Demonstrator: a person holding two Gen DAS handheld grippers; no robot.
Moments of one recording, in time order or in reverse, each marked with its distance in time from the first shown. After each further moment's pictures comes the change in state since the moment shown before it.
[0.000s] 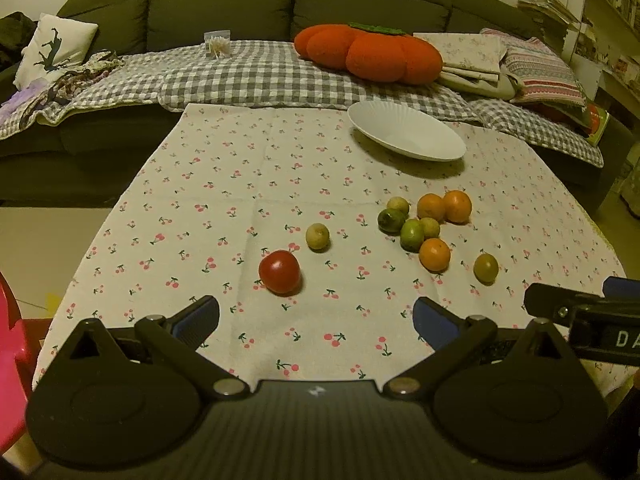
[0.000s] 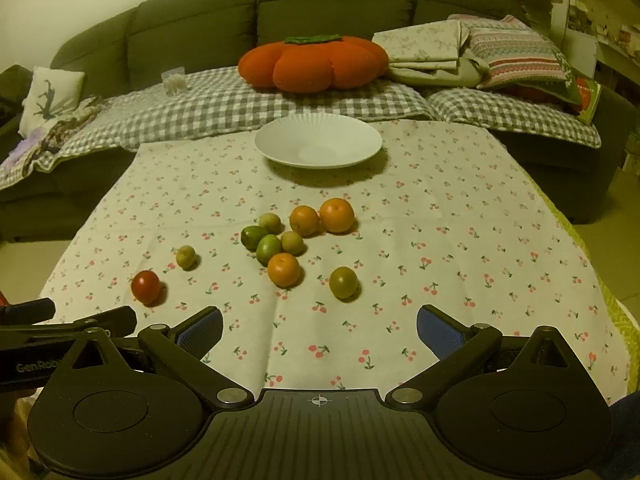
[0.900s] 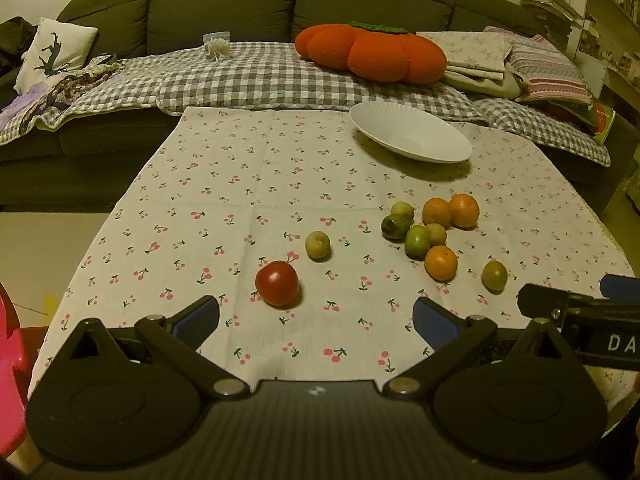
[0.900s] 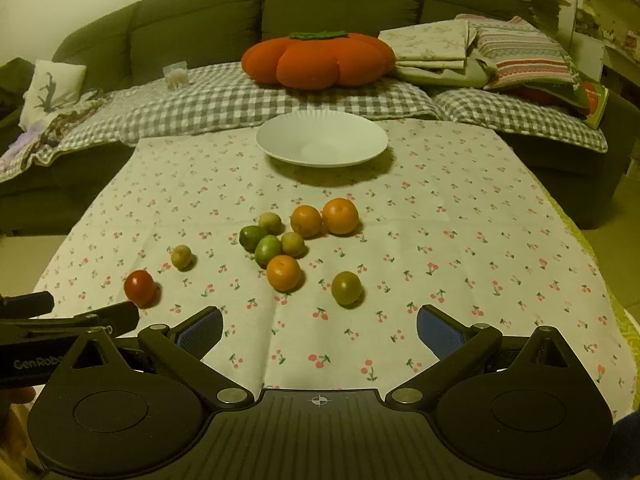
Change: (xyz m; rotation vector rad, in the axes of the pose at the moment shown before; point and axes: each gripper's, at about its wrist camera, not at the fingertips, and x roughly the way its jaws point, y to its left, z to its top) left arm 0.016 -0.005 0.008 0.010 -0.004 0.021; right arm 0.018 0.000 0.004 -0.014 -0.001 0.008
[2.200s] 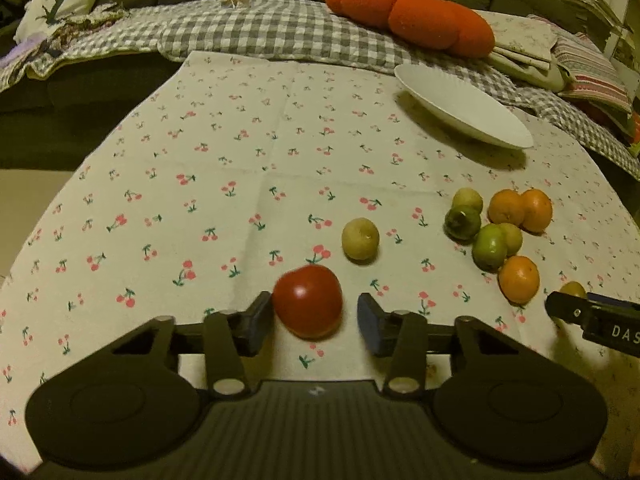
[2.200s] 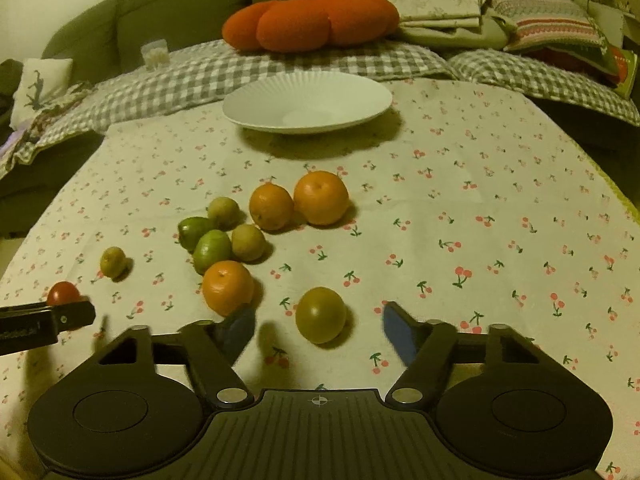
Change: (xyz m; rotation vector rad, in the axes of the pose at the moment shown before) left arm 0.098 0.024 0.003 -0.088 0.076 0.006; right arm 0.111 -0.034 0.001 0.031 0.056 0.040
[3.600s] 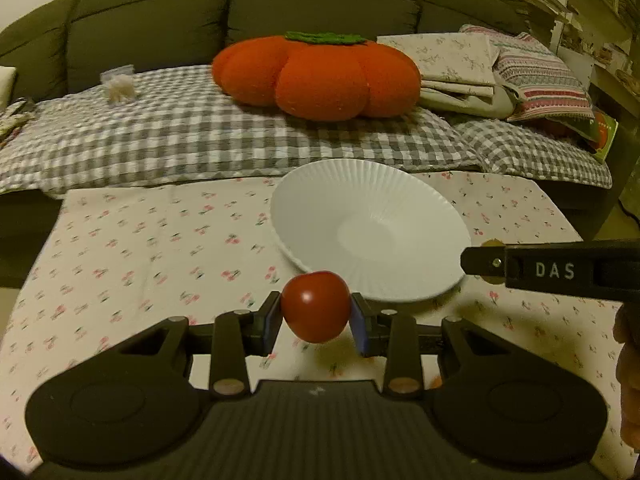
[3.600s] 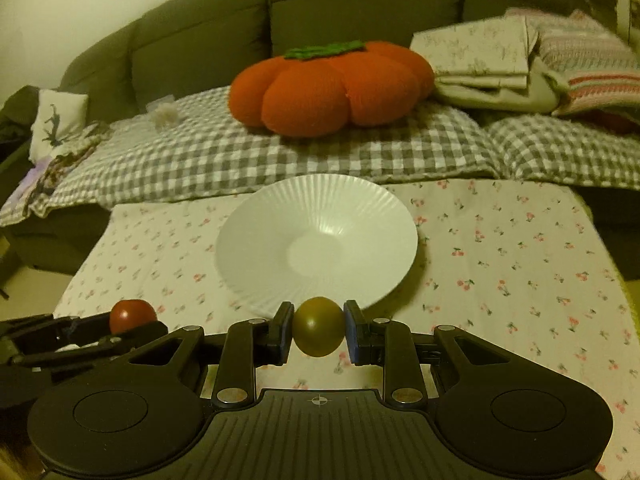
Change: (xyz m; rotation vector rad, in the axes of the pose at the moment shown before) left arm 0.053 -0.111 0.140 0.178 -0.101 -0.100; right arm 0.043 -0.029 0.165 -0.023 -0.034 0.123
